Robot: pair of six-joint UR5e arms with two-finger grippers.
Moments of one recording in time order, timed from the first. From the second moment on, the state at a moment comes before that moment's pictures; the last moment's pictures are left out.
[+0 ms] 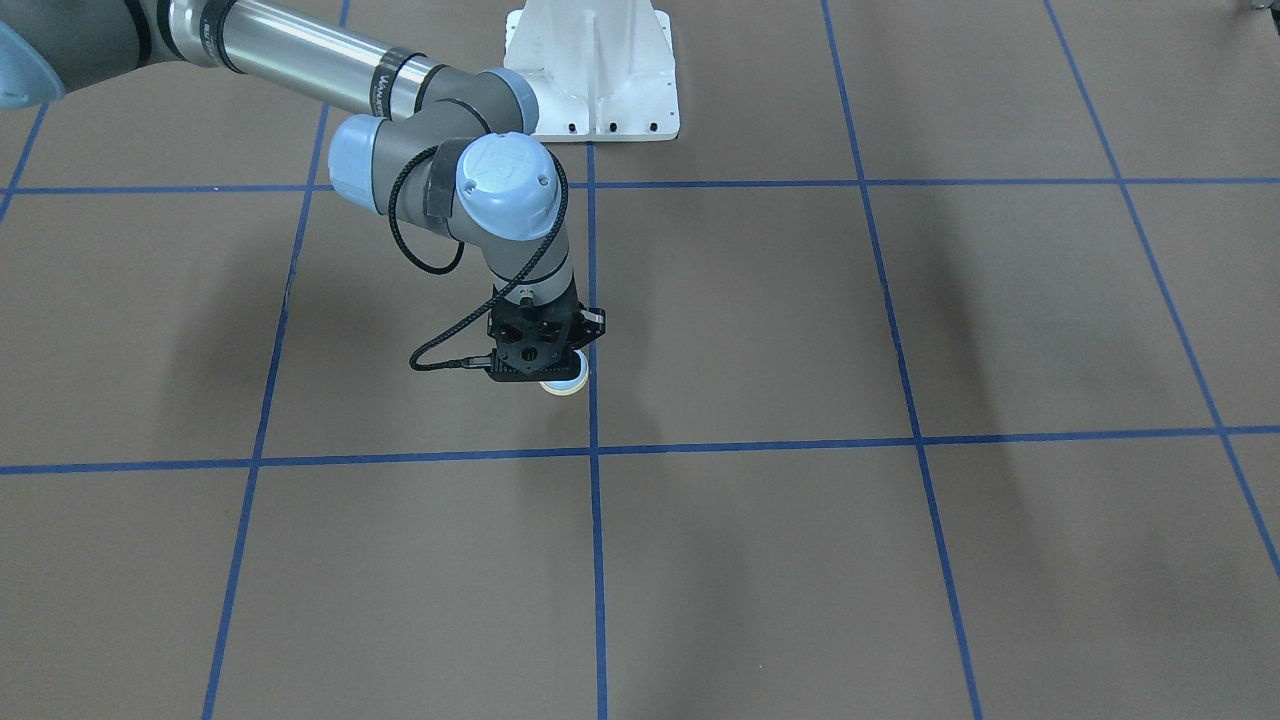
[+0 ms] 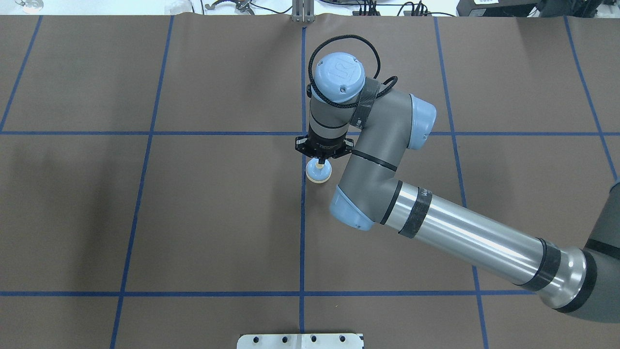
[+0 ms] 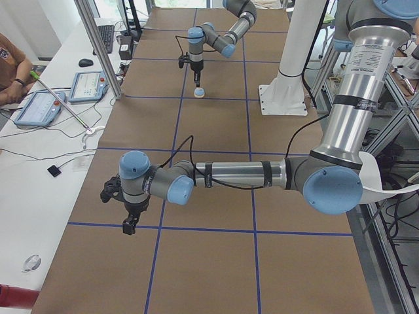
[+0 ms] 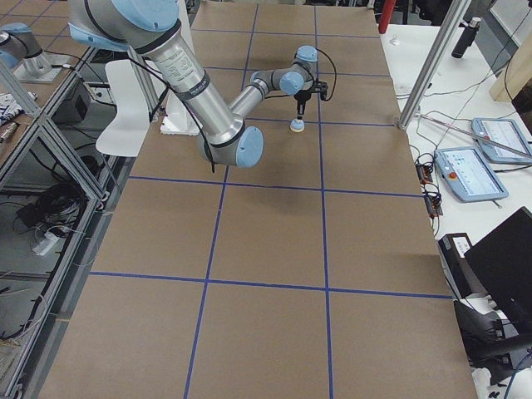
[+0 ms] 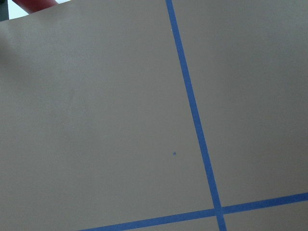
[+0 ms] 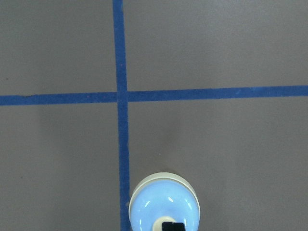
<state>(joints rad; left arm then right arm) -1.51 -1.80 -1.28 -1.93 -2.19 -0.03 0.60 -0.73 1.38 -1.50 1.99 1.17</state>
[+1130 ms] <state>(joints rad) -1.51 -1.81 -1.29 -1.90 -2.19 -0.02 0.66 -0.73 1.43 -1.50 2.04 1.17</state>
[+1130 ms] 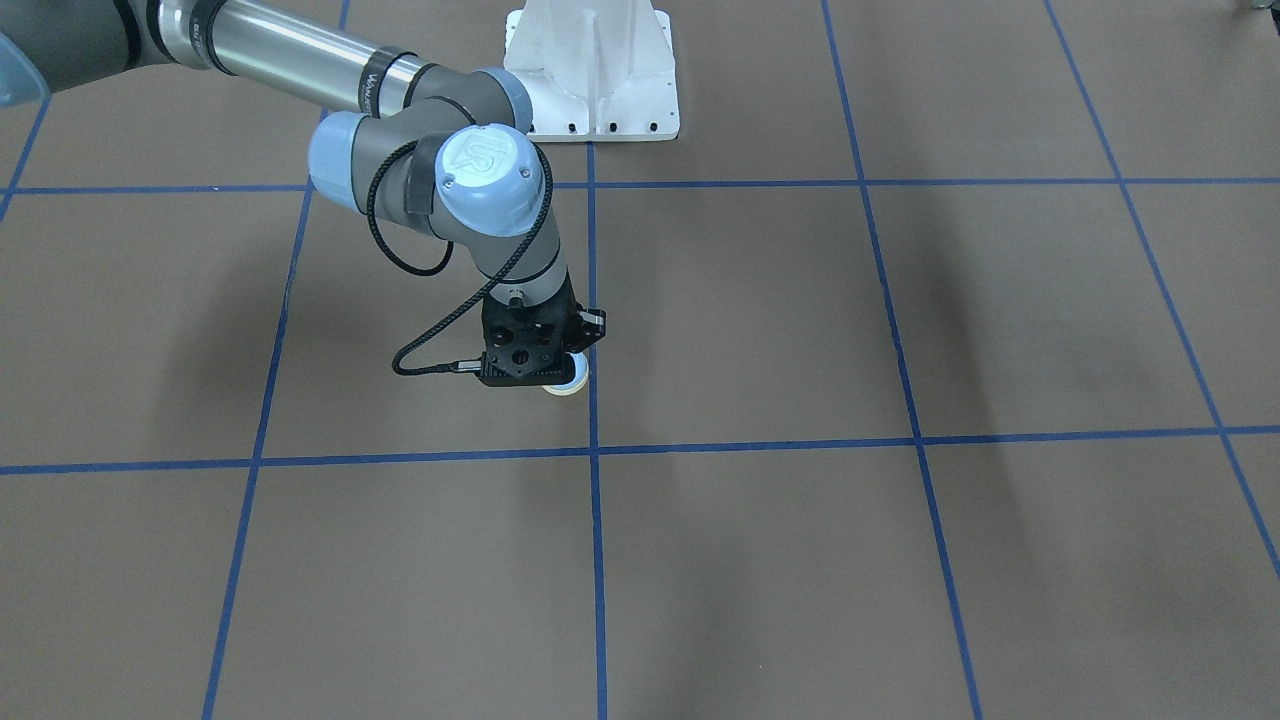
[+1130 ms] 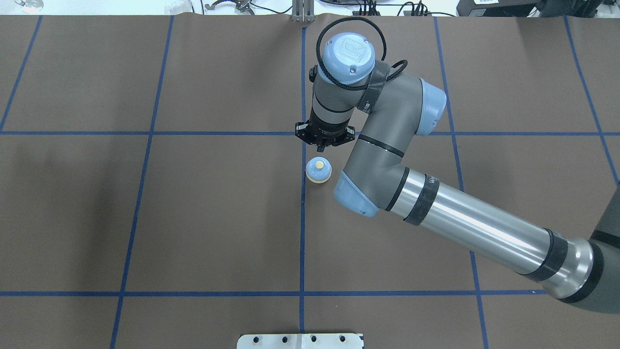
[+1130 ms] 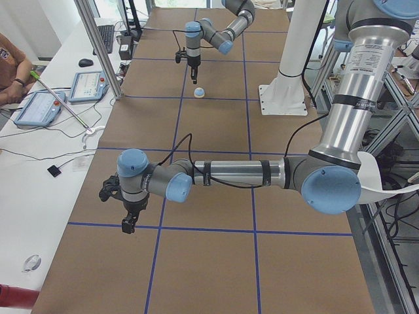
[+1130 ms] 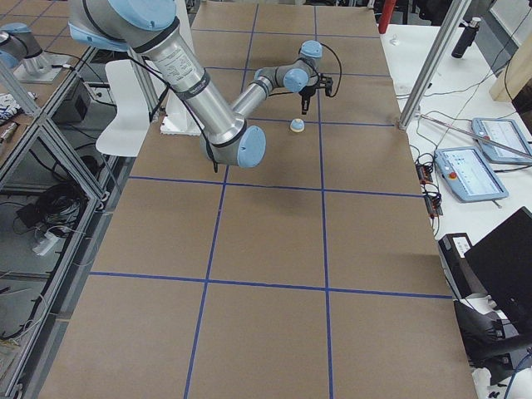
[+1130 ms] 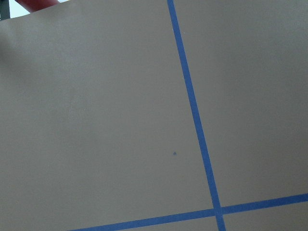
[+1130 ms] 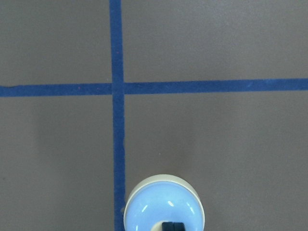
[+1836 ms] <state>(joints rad) -1.54 -1.81 -1.30 -1.85 -2.19 0.12 0.83 -1.04 1.85 -1.71 2.08 0.90</state>
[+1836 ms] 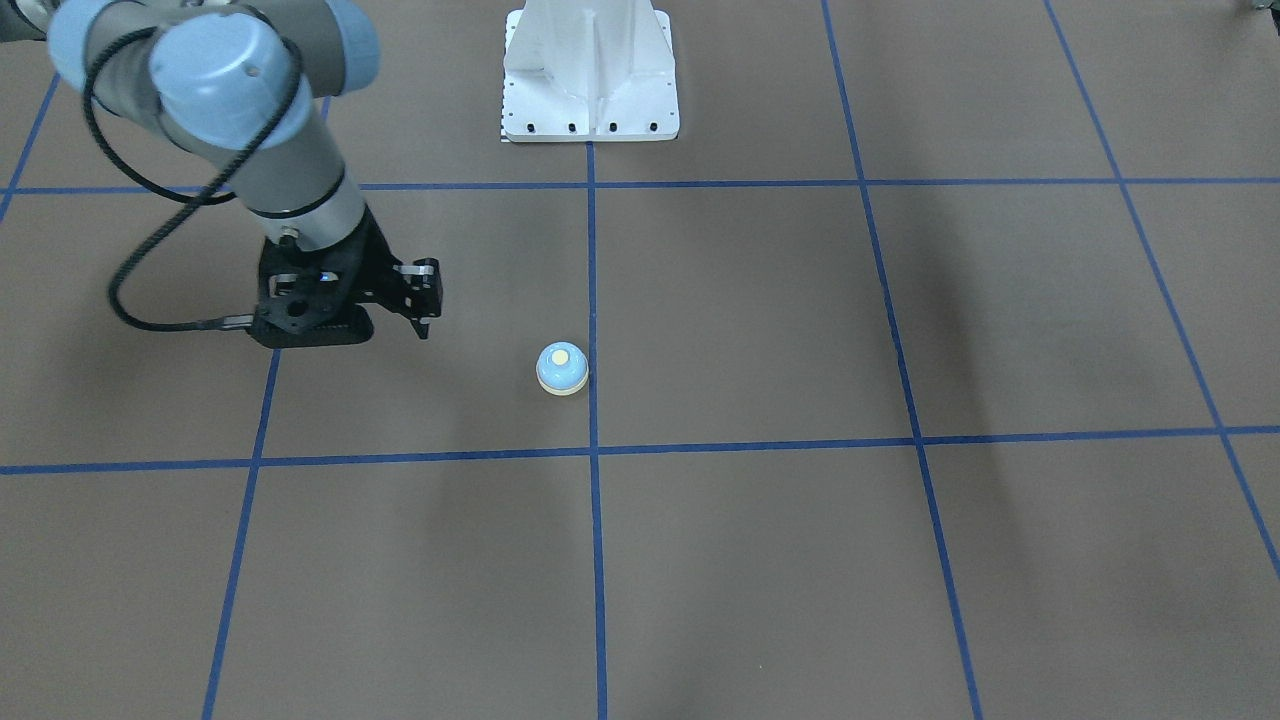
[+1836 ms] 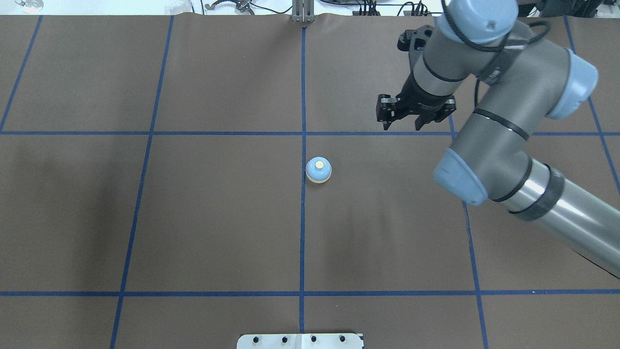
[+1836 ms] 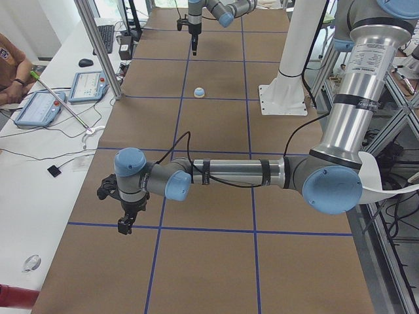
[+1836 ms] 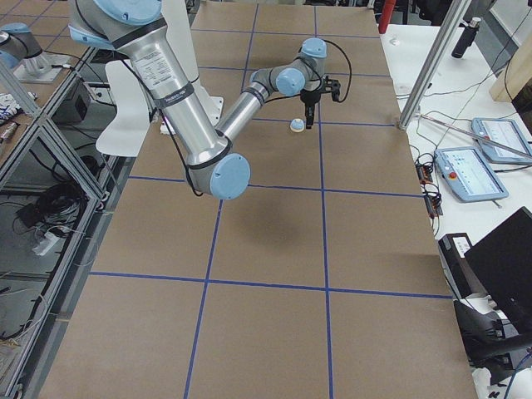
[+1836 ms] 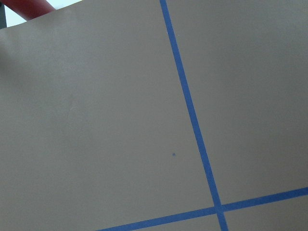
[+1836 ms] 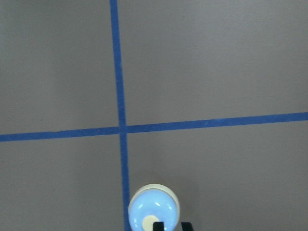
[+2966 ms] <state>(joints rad) -1.57 -1.54 -1.63 -1.70 -2.20 0.18 1.35 -1.53 1.84 -1.66 2.29 0.24</state>
